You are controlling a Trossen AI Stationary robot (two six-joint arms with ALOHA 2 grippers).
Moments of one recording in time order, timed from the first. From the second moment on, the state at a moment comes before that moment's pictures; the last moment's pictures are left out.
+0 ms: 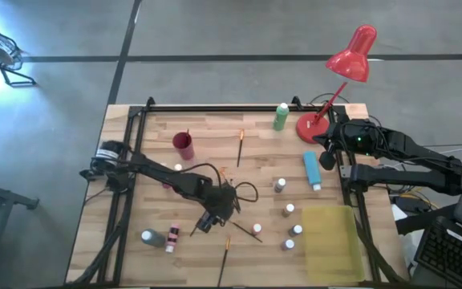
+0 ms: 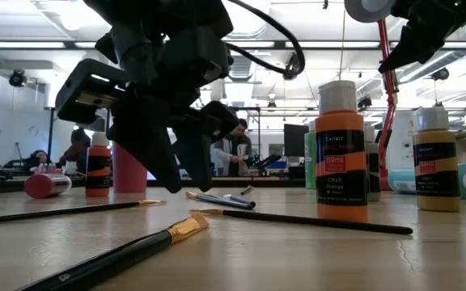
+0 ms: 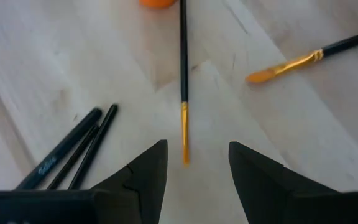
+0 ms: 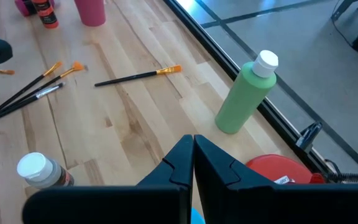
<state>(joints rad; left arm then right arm) -0.21 1.82 1.09 -0.26 0.22 0.33 -0.31 0.58 0.77 -0.82 0.21 0.05</state>
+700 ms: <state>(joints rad) -0.24 1.90 1.10 -0.21 0.12 0.34 -0.31 0.58 0.77 -0.82 0.21 0.05</state>
